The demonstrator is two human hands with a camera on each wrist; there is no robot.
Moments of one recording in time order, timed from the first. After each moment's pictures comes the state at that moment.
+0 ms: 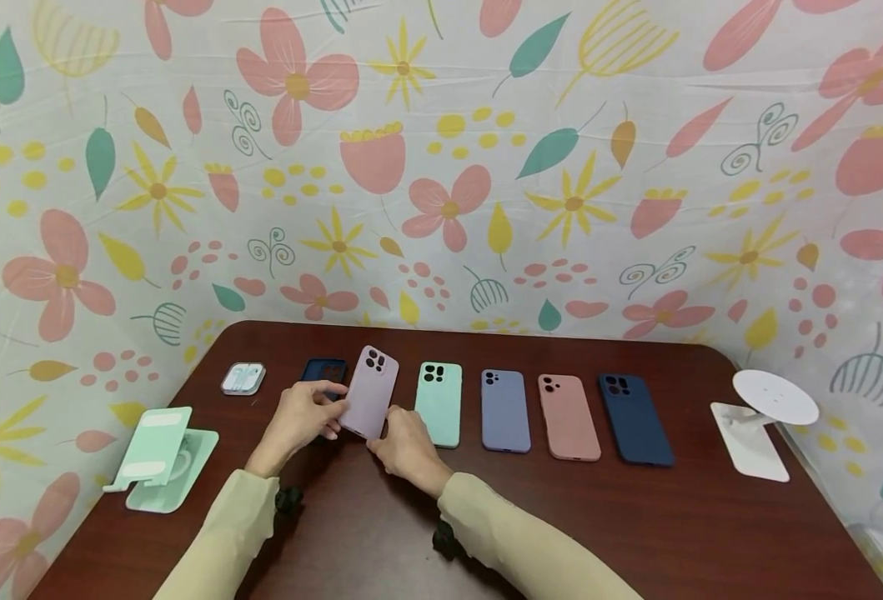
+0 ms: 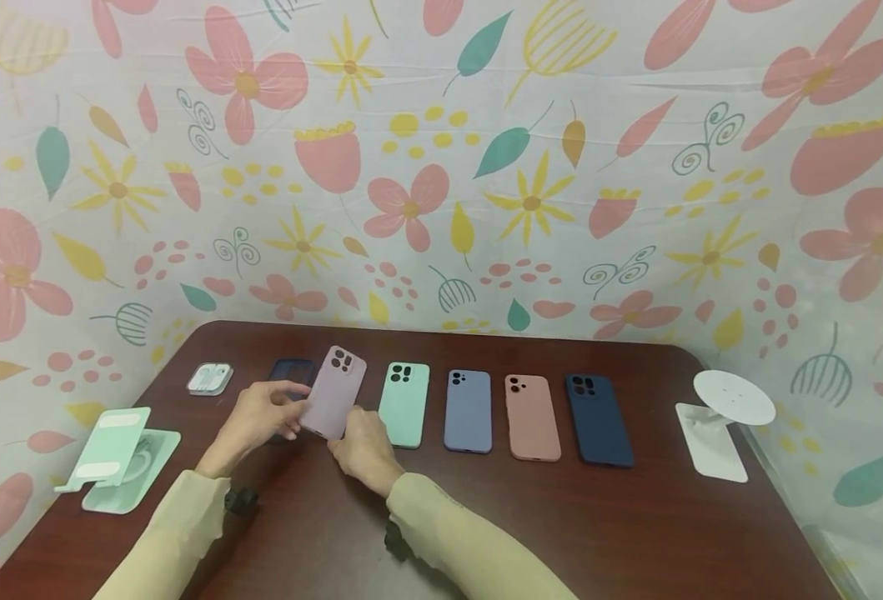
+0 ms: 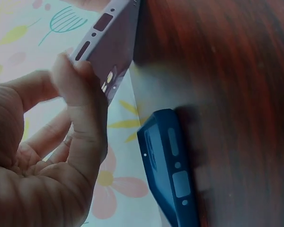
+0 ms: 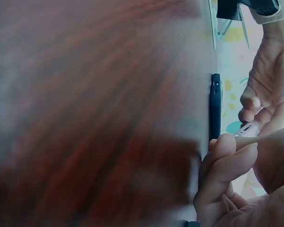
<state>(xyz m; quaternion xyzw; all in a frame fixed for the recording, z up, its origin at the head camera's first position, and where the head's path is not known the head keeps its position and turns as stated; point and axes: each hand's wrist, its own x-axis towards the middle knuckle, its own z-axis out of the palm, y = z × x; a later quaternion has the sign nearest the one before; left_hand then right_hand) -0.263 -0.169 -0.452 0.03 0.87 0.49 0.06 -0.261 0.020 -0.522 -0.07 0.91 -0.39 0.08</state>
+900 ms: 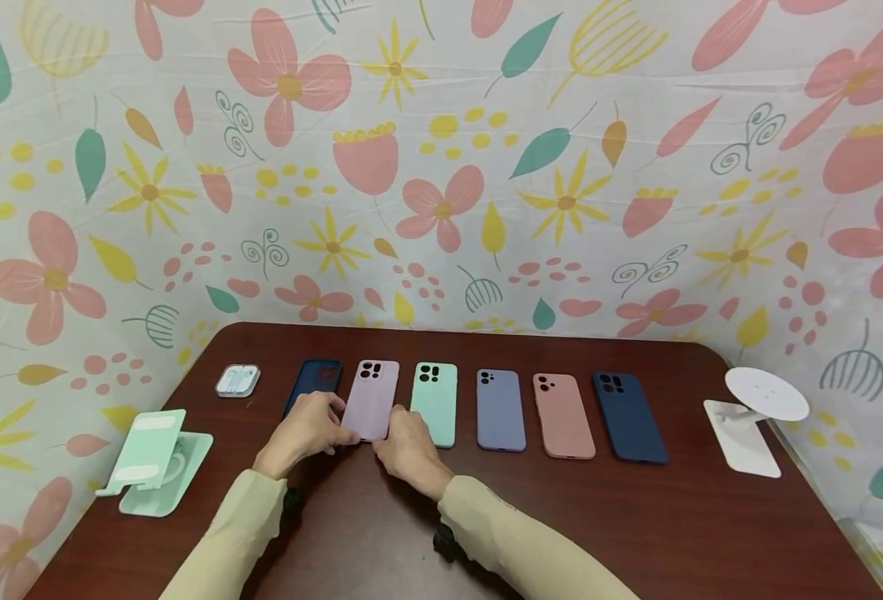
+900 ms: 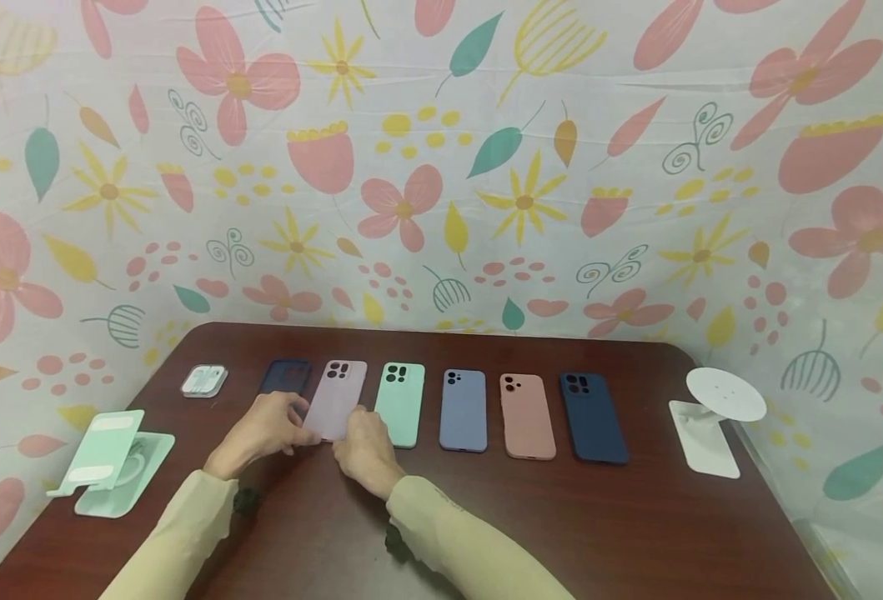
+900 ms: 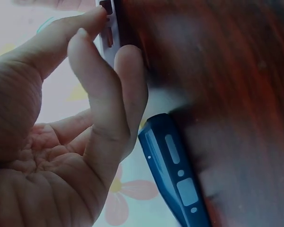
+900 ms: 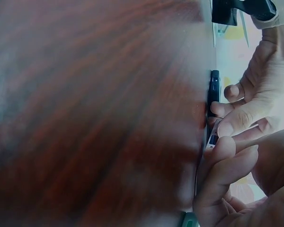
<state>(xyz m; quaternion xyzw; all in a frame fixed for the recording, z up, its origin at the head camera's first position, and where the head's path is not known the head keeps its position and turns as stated) -0.262 -0.154 -0.455 0.05 0.93 0.35 0.12 -0.254 0.027 -0.520 -0.06 0.93 -0.37 0.02</state>
